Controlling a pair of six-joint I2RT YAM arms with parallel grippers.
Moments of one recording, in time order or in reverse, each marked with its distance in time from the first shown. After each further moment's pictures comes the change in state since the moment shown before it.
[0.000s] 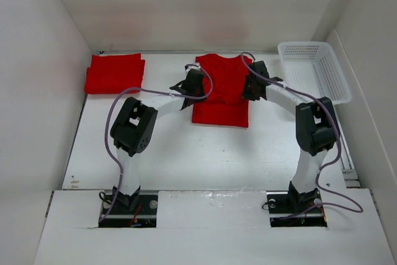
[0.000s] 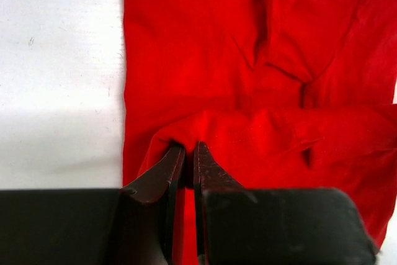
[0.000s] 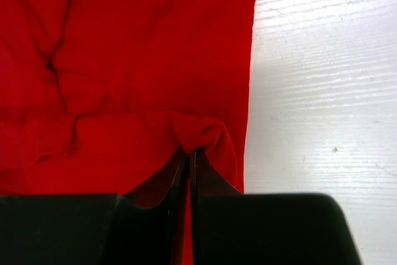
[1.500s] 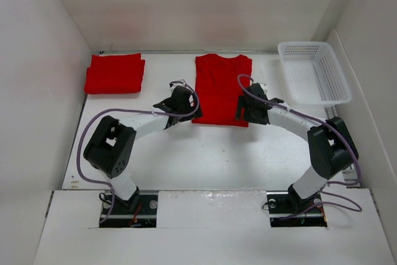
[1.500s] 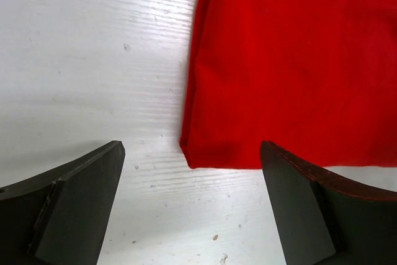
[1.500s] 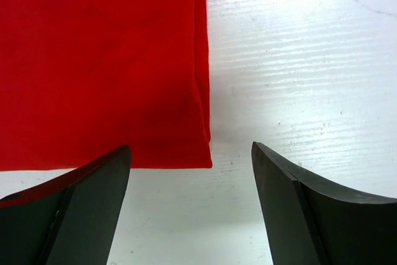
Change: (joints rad) left arm -0.011 -0.334 -0.399 -0.015 0.006 -0.081; right arm 0.150 -0.271 -0.330 -0.045 0.162 0.064
